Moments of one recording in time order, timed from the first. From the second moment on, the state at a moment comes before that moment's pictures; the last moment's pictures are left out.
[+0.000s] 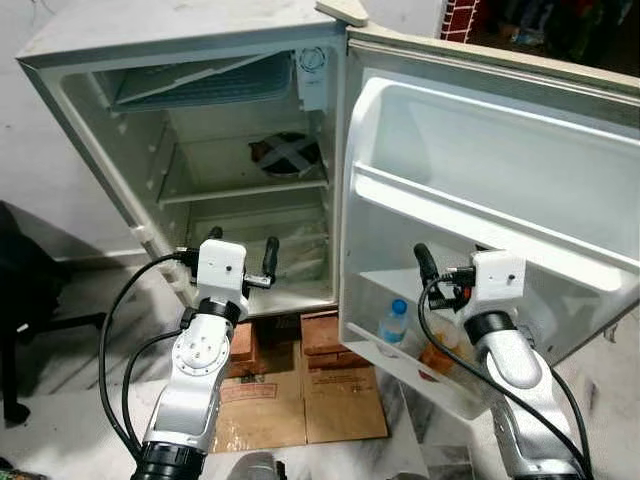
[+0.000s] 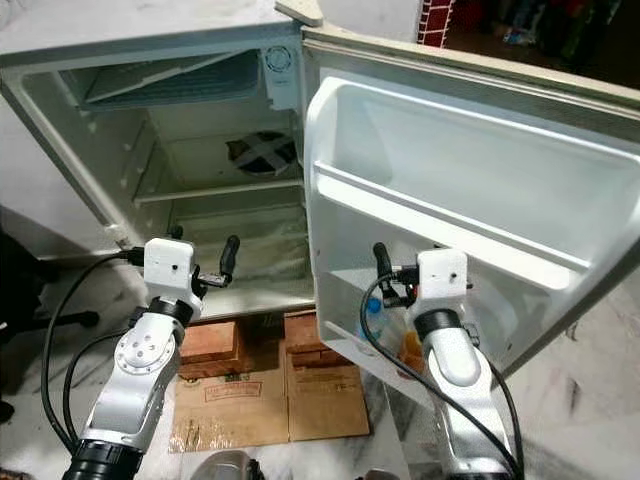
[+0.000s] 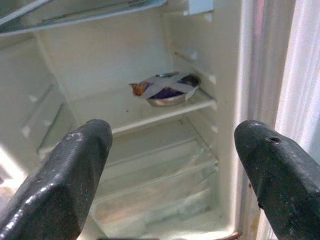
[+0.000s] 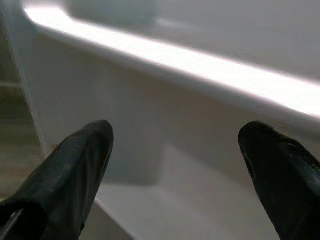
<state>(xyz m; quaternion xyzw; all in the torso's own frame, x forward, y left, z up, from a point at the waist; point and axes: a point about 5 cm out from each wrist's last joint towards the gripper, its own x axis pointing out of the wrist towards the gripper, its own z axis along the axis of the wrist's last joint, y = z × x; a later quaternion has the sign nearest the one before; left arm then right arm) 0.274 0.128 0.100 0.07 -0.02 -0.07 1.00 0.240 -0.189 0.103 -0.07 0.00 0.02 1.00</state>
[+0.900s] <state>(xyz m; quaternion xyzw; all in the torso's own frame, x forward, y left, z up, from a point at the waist) 0.271 0.121 0.101 0.07 -0.02 -0.09 0.99 0.225 -0.186 0.078 -0.10 0.07 0.21 0.97</state>
